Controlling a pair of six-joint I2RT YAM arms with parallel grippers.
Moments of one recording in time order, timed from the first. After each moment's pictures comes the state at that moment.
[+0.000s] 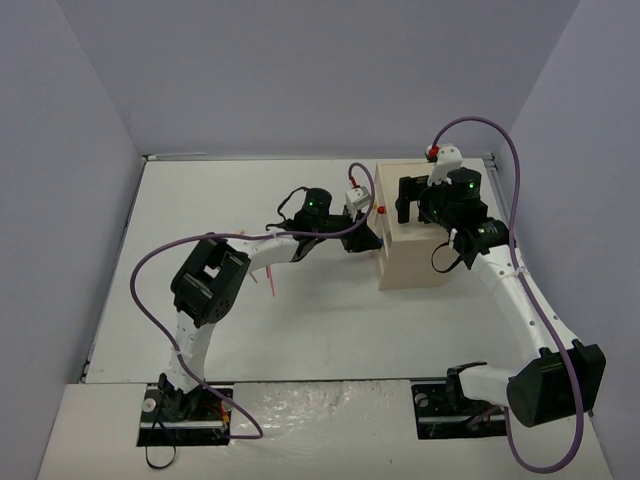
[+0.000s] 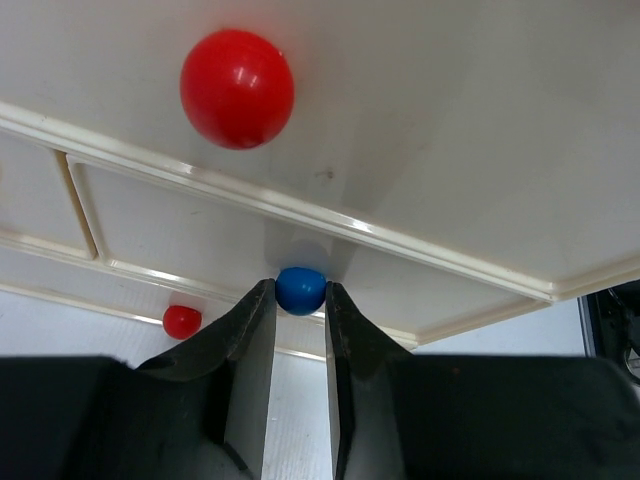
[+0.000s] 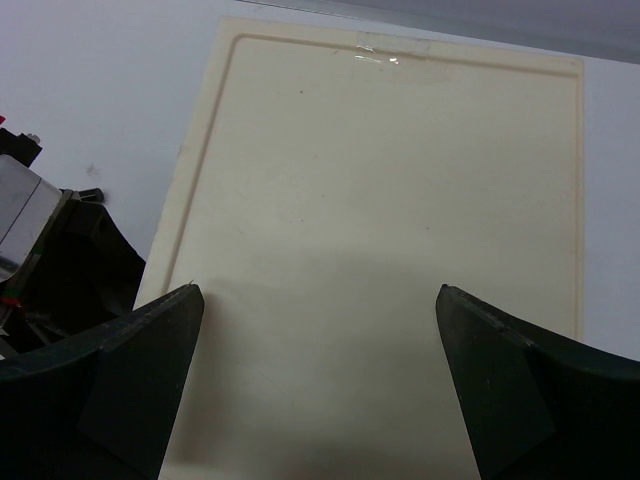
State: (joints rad) left arm -0.68 2.08 1.41 0.38 0.80 -0.18; right arm 0.21 1.23 1.09 -0.30 -0.04 0.02
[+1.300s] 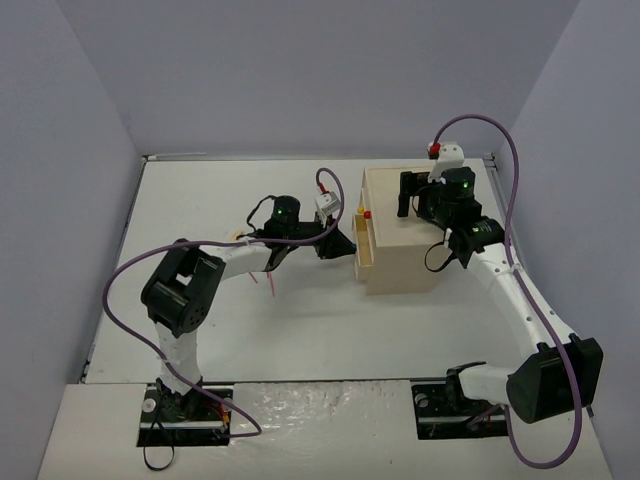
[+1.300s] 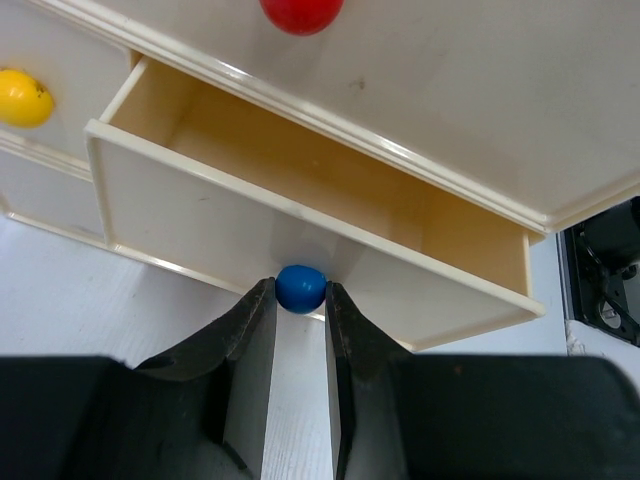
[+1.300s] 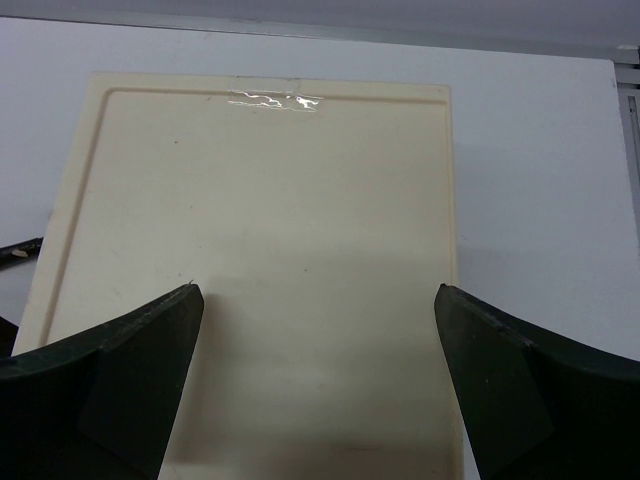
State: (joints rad) left arm -0.57 1.90 1.13 0.47 0.86 -0.17; right arm 0.23 1.25 1.09 -0.26 0.11 0.07
